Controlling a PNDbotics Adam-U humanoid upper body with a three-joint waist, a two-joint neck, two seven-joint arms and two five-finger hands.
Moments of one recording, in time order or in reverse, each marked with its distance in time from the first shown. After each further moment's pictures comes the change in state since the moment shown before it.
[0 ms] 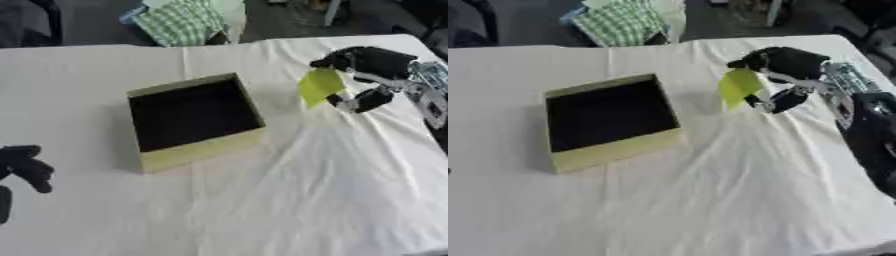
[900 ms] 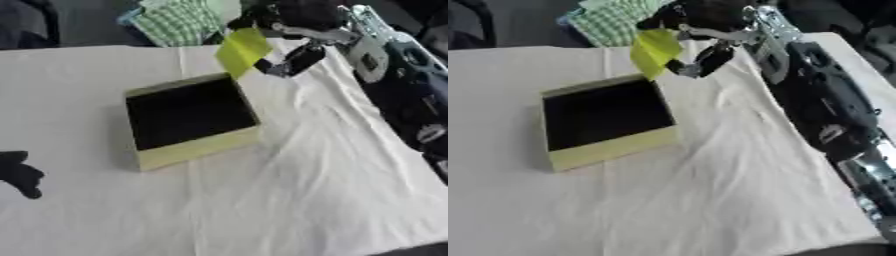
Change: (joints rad) left arm 0.002 -0.001 -0.021 0.000 0.028 -0.009 -0.014; right arm -0.198 0.152 0.114 -0.070 -0.158 -0.001 0.224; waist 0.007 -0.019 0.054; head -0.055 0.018
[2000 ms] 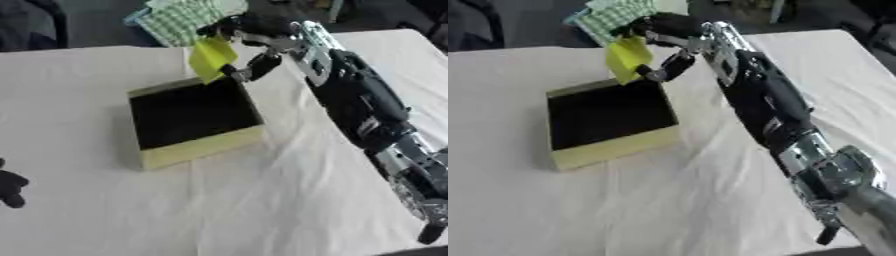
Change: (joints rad) left arm -0.008 -0.025 -0.011 0.000 0.032 -0.008 -0.001; right arm -0.055 0.131 -0.077 0.233 0.076 0.023 0.023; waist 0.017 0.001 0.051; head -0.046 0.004
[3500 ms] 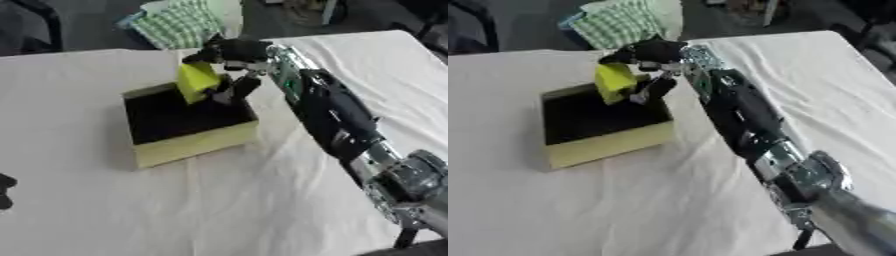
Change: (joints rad) left arm -0.009 -0.001 0.000 0.000 0.018 0.001 0.004; right arm 0.014 0.067 -0.015 0.084 0.186 -0.039 -0.056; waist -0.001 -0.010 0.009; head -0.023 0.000
